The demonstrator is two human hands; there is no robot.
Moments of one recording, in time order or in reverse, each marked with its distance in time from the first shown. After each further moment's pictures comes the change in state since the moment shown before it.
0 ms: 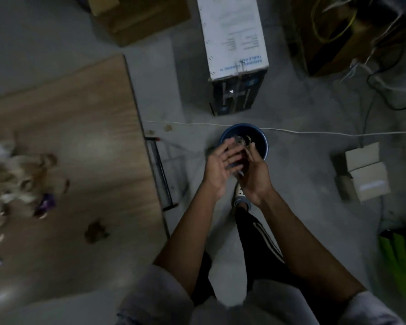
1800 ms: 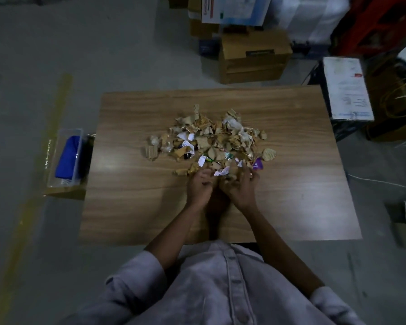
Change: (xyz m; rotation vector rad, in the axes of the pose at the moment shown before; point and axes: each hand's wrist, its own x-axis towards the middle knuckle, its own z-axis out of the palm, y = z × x) left_hand -0.240 0.110 -0.646 0.558 0.390 0.431; right_hand -0.151 0.403 0.489 -1.088 0.117 -0.596
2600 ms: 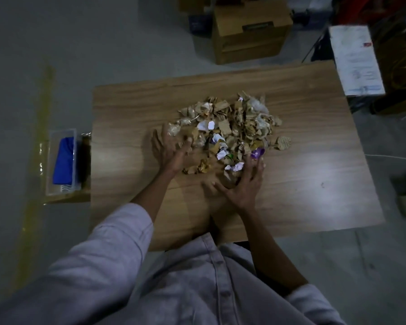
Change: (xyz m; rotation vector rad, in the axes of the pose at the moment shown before) left_hand 0.115 0.007 -0.110 0.169 0.151 0.123; right_hand 0.003 0.007 0.072 -0.204 0.259 -0.075
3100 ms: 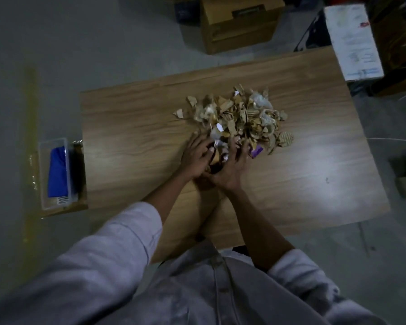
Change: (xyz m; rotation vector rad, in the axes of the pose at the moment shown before) left_hand 0.011 0.016 0.054 0.311 -0.438 0.430; right_hand 0.050 -0.033 0.045 0.022 -0.016 -0.041
